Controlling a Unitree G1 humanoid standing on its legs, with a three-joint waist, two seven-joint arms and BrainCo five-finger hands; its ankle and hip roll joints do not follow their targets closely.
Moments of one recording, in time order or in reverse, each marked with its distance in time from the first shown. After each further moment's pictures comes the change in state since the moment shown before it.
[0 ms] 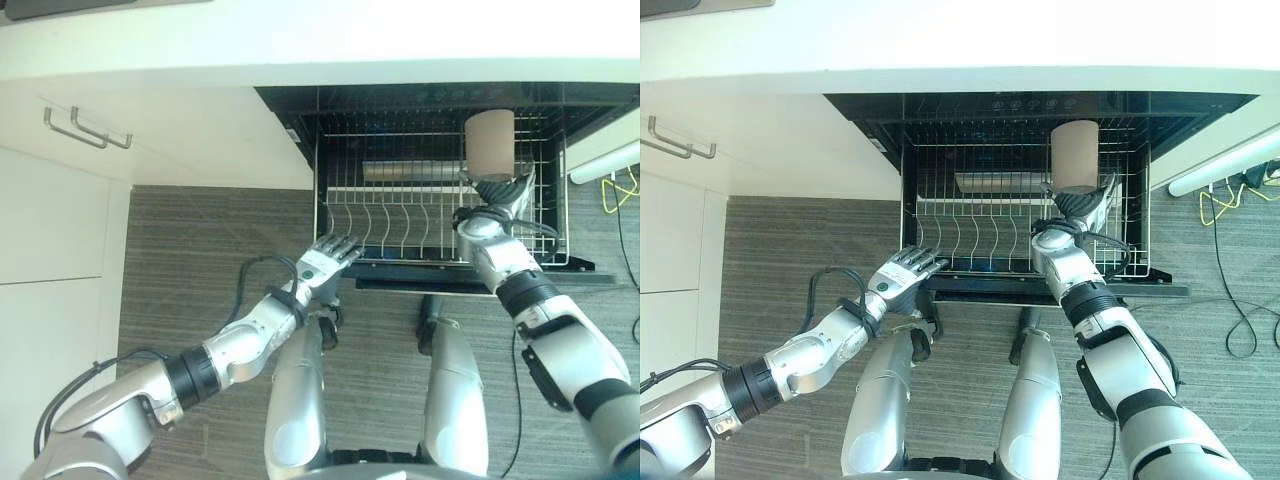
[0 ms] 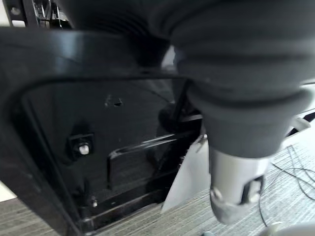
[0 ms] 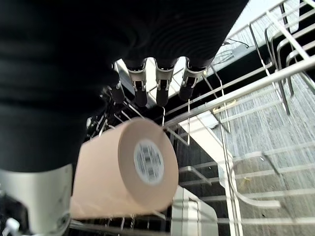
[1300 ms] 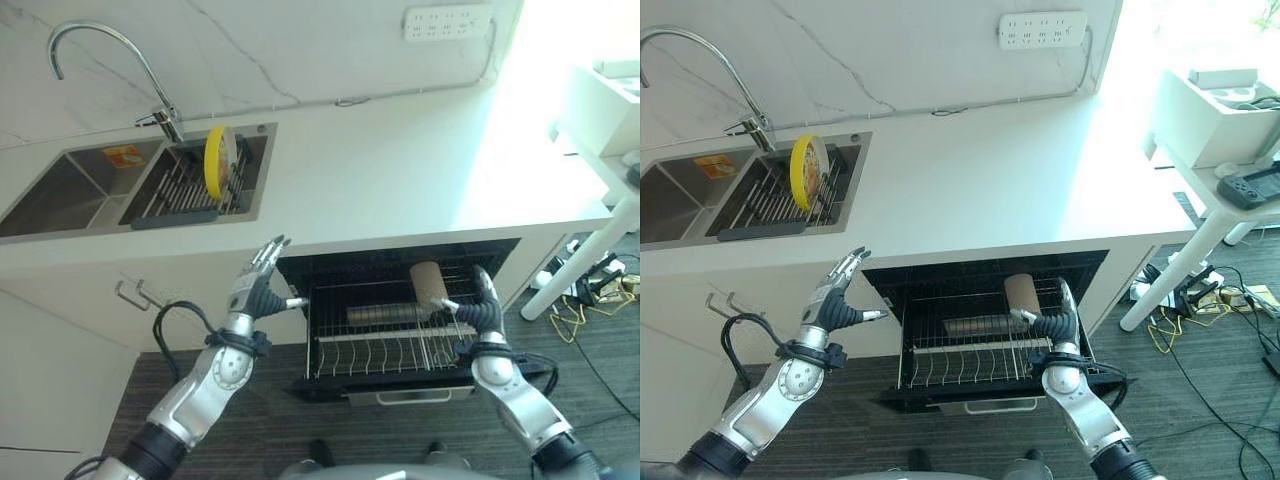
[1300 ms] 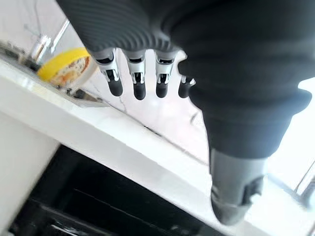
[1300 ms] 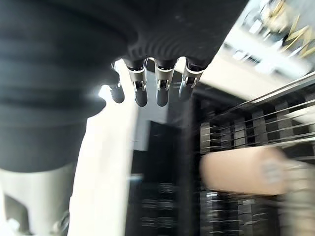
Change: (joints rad) left arm 0.600 -0.127 0.661 -0.028 -0.485 -0.450 0.242; right arm 0.914 -0.051 -0.096 -0.694 -0.163 -0.190 0.411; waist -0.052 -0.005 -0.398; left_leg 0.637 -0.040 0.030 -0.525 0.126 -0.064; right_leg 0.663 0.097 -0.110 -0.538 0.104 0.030
